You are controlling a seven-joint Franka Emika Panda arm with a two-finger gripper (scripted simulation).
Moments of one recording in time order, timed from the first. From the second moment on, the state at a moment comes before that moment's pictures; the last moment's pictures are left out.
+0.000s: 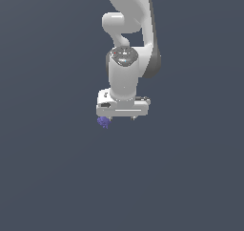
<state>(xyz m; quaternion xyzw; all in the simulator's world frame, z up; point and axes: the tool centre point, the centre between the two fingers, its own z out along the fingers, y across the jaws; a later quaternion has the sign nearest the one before) 0.002 -0.001 0.161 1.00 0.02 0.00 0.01</state>
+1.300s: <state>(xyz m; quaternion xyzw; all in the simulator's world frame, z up) -0.031 -0.064 0.128 0.99 -0.11 0.00 0.00</state>
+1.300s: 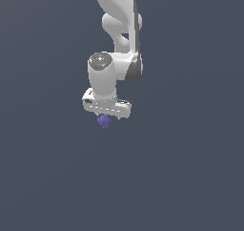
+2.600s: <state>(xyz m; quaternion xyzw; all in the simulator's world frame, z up) -0.071 -0.103 0.054 0.97 -0.22 0.00 0.00</state>
